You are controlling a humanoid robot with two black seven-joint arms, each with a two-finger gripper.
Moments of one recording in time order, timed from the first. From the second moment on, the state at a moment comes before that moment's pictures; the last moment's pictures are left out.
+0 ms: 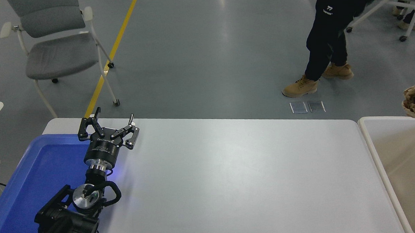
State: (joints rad) left arm -0.46 0.07 -1.19 -0.58 -0.22 -0.67 -0.14; right arm 2.31 -0.96 -1.38 1.29 -0.65 0.51 0.05
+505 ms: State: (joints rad) left arm -0.46 0.07 -1.19 -0.58 -0.22 -0.67 -0.14; right arm 1.76 -1.04 -1.02 0.75 -0.25 0.39 0.04
